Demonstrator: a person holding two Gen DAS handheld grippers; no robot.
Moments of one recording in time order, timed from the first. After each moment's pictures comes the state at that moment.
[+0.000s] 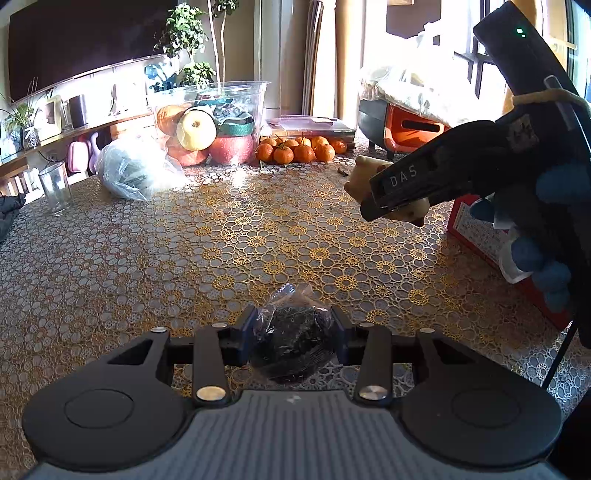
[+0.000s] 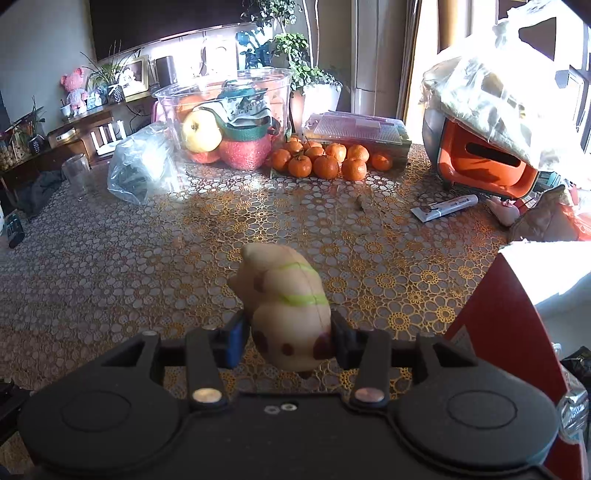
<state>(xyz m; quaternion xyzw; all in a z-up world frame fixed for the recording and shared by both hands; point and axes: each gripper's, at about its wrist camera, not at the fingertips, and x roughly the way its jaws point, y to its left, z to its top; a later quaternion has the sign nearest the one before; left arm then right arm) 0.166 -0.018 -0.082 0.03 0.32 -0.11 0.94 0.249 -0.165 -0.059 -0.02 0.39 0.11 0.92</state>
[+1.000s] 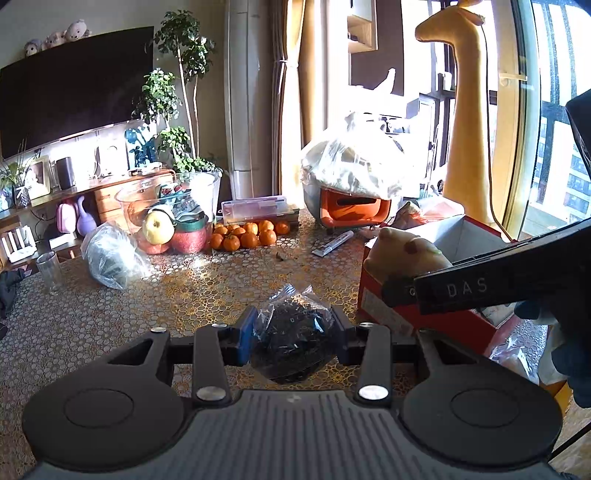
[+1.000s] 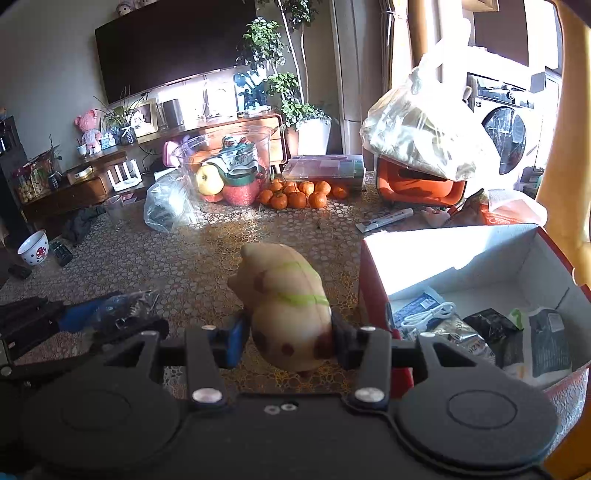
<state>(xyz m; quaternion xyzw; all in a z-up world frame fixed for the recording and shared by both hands) 0.106 -0.094 0.021 0.04 0.24 -0.14 0.96 0.132 -0.251 0.024 0.02 0.34 0.12 0.93</state>
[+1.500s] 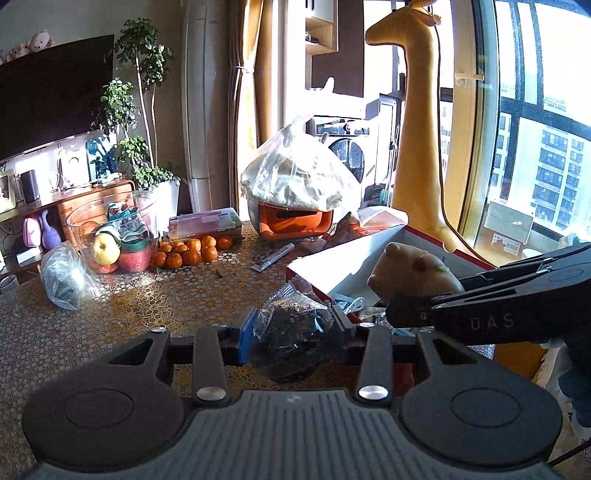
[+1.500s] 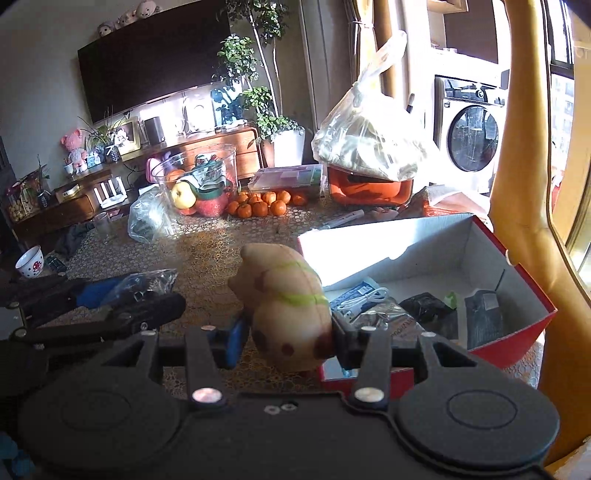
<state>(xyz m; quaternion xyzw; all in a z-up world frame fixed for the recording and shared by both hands) 0.093 -0.158 0.047 0.05 0.24 -0.20 0.95 0.087 -0.318 0.046 0.04 0.33 0.09 0.94</state>
